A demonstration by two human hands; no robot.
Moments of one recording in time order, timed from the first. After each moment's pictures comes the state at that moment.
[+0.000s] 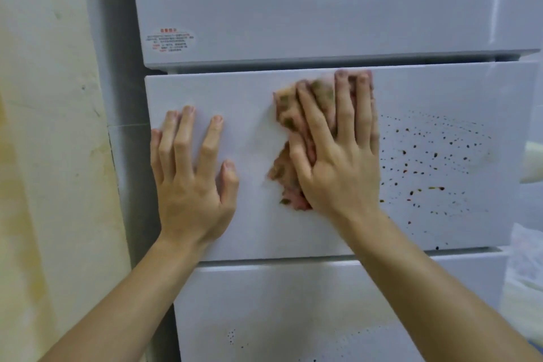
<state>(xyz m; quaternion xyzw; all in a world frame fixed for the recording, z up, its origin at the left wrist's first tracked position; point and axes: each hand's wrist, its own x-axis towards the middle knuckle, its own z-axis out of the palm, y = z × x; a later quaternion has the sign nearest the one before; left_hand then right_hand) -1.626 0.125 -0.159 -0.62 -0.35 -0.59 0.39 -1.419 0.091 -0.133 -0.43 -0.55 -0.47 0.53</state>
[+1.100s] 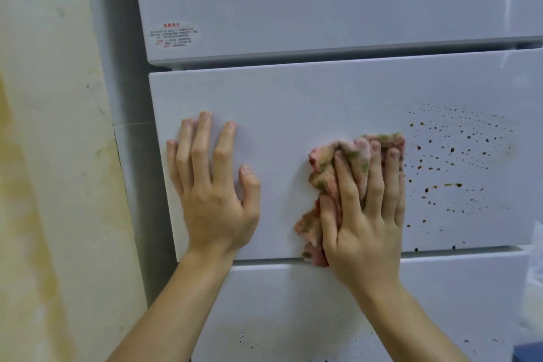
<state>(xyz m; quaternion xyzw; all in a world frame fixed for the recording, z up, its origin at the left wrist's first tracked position) -1.601 0.117 -0.171 -0.59 -0.34 -0.65 0.35 -1.409 0.087 -0.226 -0.48 -0.53 -0.43 0.55</state>
